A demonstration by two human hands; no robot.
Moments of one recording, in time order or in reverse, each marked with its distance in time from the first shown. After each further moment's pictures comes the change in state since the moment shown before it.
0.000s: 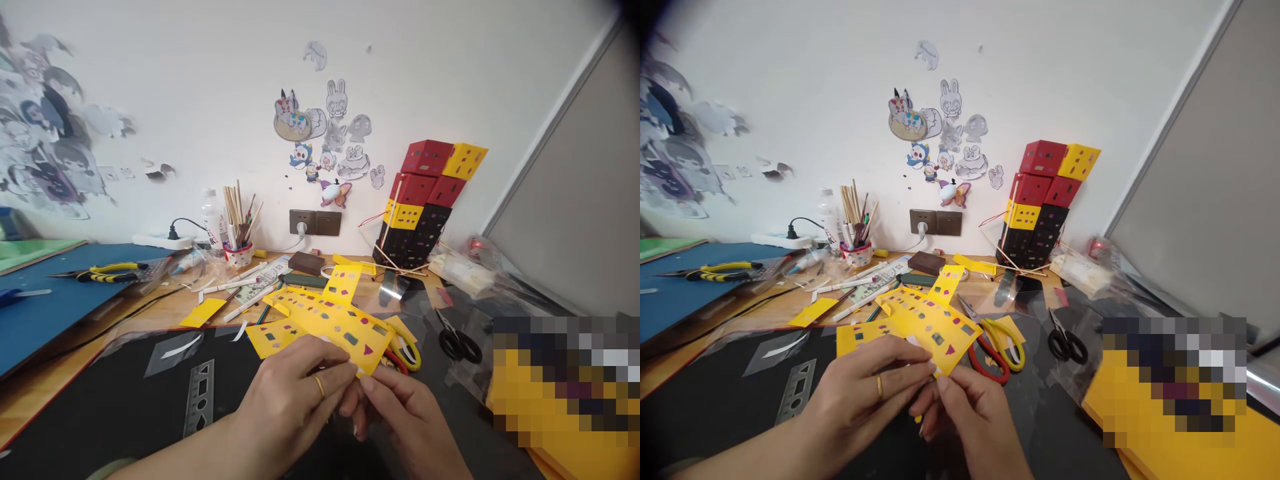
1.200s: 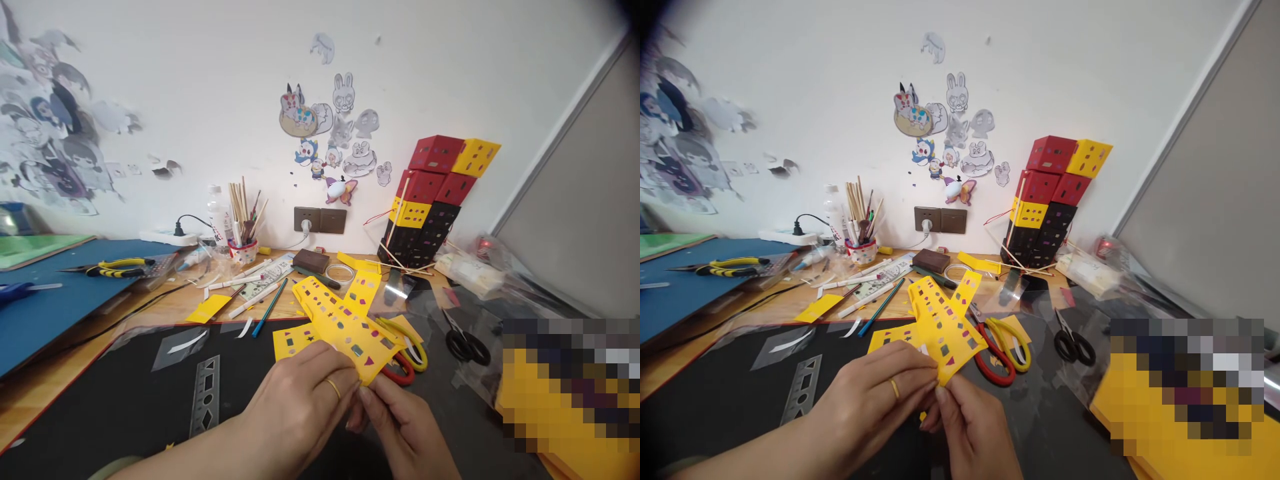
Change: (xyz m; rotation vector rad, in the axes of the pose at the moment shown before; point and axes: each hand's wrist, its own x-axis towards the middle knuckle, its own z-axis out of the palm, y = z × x) left_hand -0.001 0.001 0.004 0.032 -0.043 0.091; right_hand -0.002 0.015 -0.002 -0.587 -0.014 -0.263
